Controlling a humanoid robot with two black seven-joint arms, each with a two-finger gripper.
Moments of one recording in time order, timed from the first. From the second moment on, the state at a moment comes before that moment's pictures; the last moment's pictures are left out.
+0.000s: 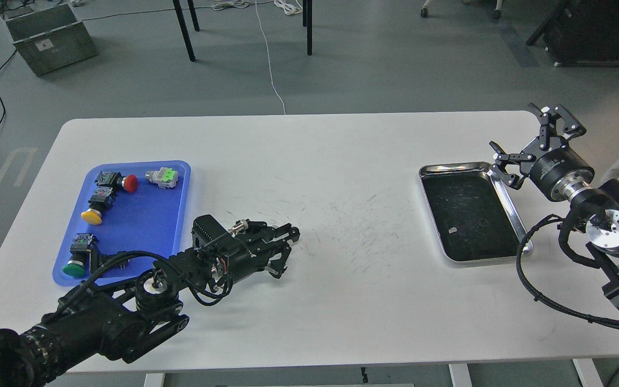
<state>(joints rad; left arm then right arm) -0.58 0.18 -0.37 -0.82 2.17 0.31 -0.27 0.54 -0.44 1.02 0.78 -0.07 0.32 0.04</state>
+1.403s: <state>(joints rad) -0.55 0.61 -0.44 -0.76 1.78 0.27 -0.42 0.55 -0.45 1.02 0.78 -0.07 0.32 0.04</state>
